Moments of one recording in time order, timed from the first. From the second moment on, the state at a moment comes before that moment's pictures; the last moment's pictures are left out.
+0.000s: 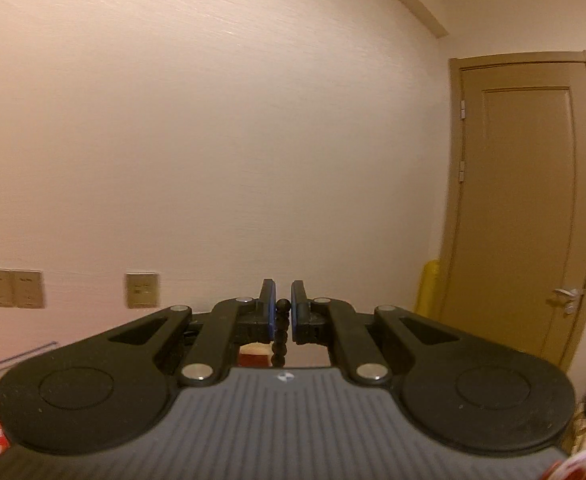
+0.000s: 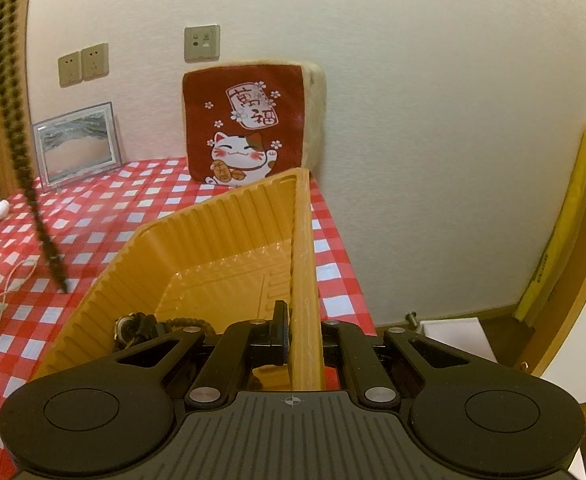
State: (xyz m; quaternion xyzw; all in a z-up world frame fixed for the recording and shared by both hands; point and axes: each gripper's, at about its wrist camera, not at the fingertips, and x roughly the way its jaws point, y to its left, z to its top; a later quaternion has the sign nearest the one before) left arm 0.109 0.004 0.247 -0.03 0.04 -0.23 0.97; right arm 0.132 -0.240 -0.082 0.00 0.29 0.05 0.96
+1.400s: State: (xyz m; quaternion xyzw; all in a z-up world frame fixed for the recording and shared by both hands) left arm 0.195 -0.067 -0.018 -0.16 0.42 -0.26 0.86; right arm 0.136 -0.240 -0.081 0.01 0.29 0.06 0.96
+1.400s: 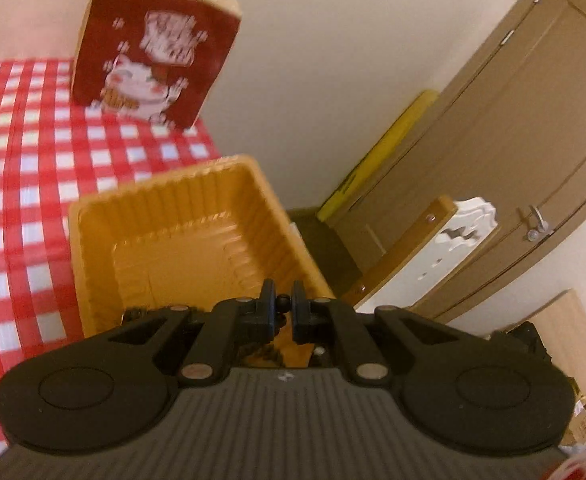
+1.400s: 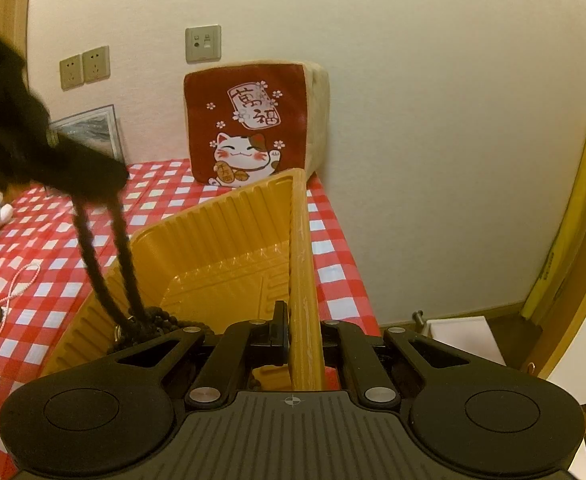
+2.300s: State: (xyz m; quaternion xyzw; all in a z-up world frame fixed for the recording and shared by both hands) left arm 0.195 -0.069 -0.064 -0.13 0.43 -0.18 0.87; right arm 0.138 -0.242 -0.086 0.01 0.29 0.05 0.95
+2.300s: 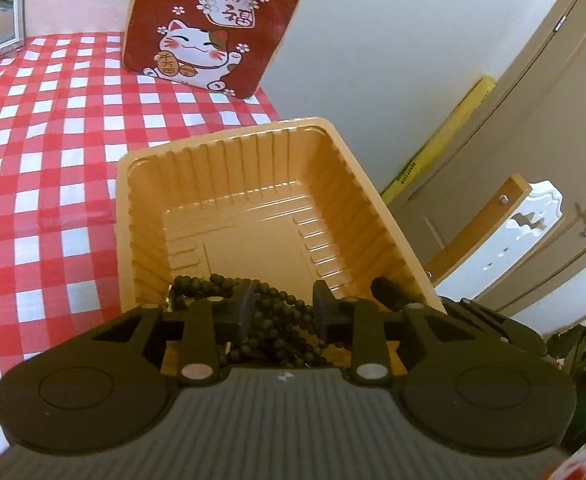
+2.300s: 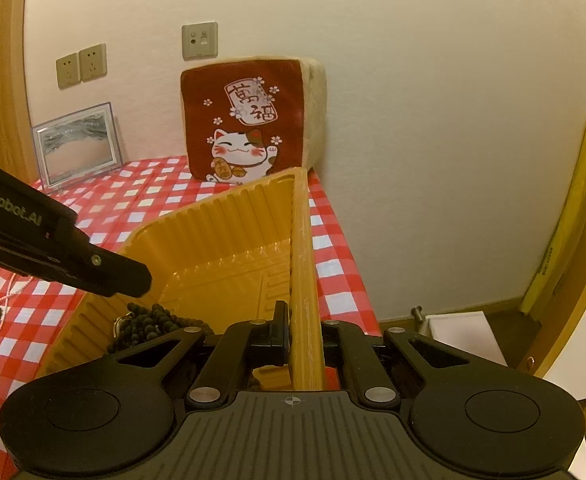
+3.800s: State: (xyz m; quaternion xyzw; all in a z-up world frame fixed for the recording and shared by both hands) left arm 0.110 0.090 -0.070 -0.09 0.39 0.01 0.92; right arm 0.133 -0.240 -0.083 0.01 0.30 0.05 0.95
